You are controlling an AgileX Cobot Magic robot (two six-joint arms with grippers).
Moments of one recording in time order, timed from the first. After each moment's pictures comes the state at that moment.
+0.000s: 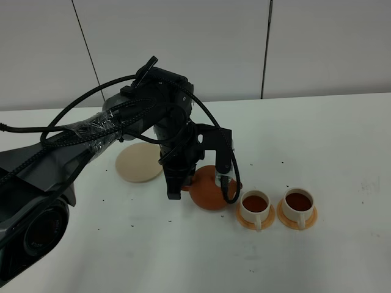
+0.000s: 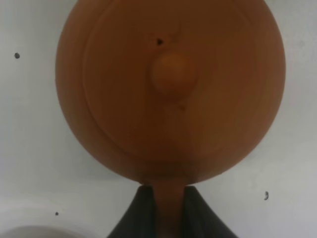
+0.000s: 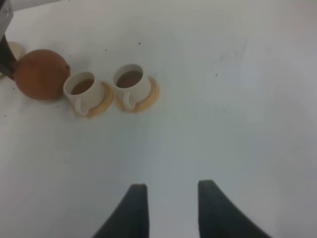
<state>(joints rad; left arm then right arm) -0.53 2.33 -1.97 0.09 1.10 1.13 0.09 -0.01 -0.48 0.17 1.06 0.05</state>
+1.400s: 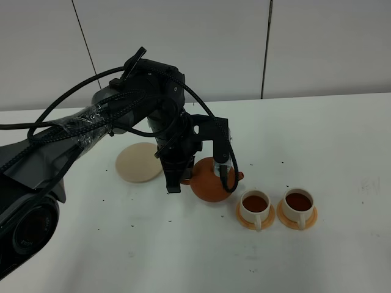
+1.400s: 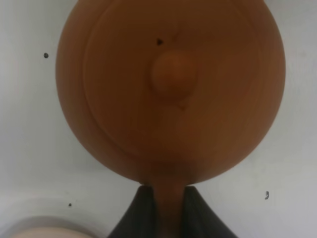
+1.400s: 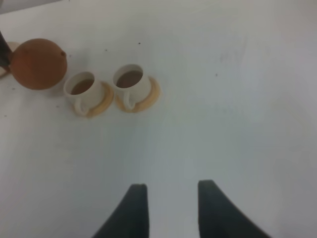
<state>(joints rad) -0.51 2.30 -1.97 0.04 1.09 1.11 0.09 -0.01 -0.48 0.17 1.06 0.05</state>
